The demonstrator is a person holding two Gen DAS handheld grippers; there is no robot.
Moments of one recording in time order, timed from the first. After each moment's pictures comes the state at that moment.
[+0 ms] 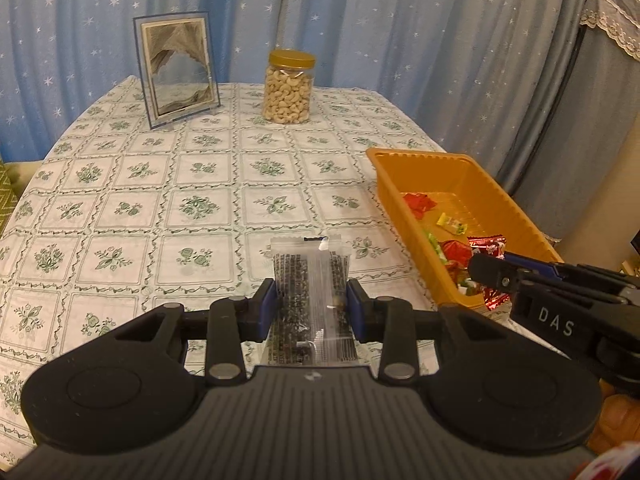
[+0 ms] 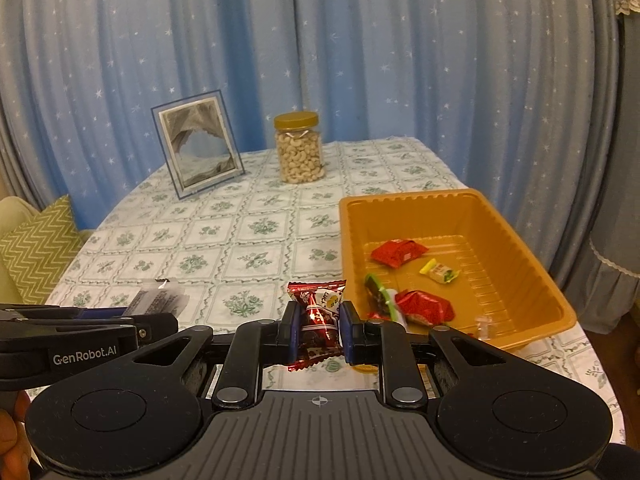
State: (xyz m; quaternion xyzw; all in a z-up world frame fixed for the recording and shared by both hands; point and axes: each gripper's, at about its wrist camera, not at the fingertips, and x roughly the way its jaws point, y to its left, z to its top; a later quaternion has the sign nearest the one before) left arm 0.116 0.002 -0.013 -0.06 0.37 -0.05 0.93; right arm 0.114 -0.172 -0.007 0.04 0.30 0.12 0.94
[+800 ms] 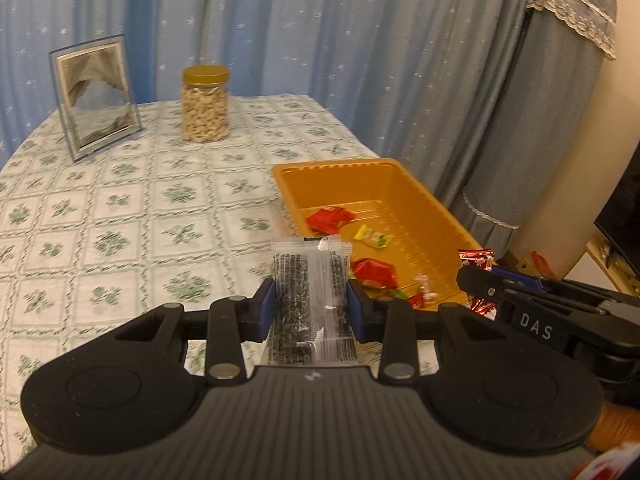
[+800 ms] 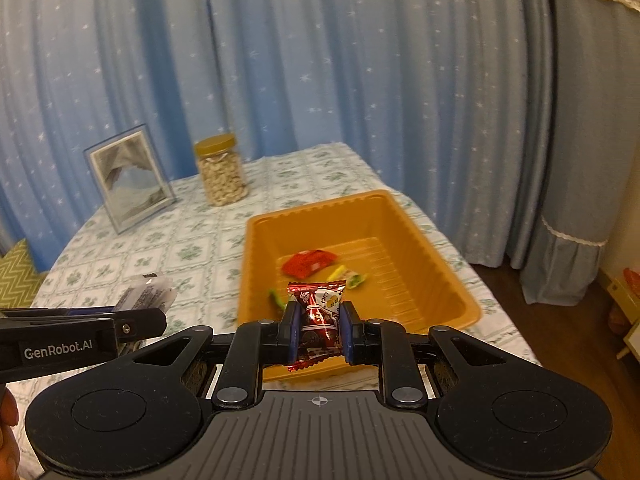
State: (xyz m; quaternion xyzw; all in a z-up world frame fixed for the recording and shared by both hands) left arm 0.141 -0.077 0.005 -0.03 0.36 -0.12 0.93; right arm 0.115 -0.254 0.001 0.09 0.30 0.05 0.95
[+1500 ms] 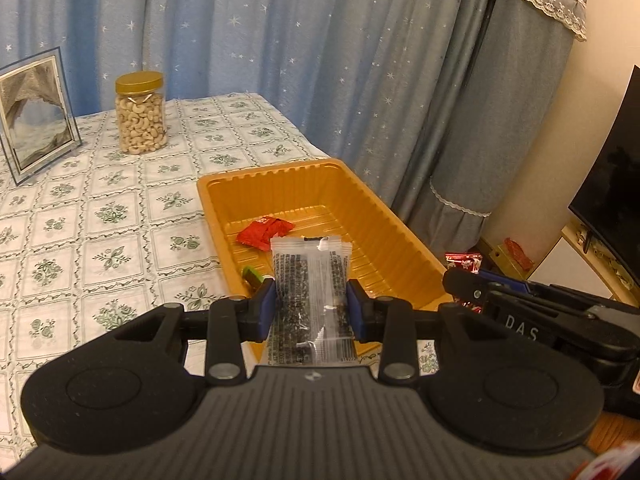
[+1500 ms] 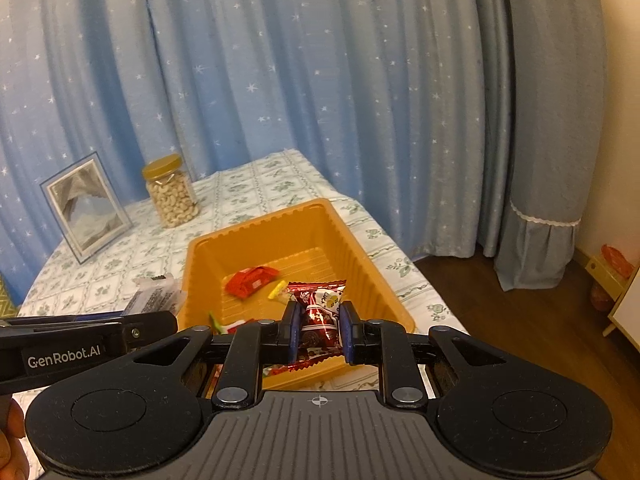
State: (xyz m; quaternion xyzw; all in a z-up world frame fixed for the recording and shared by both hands) left arm 0.174 -0.131 0.002 -0.02 0.36 -0.17 0.92; right arm 0.129 -0.308 0.000 0.12 0.30 0.00 0.95
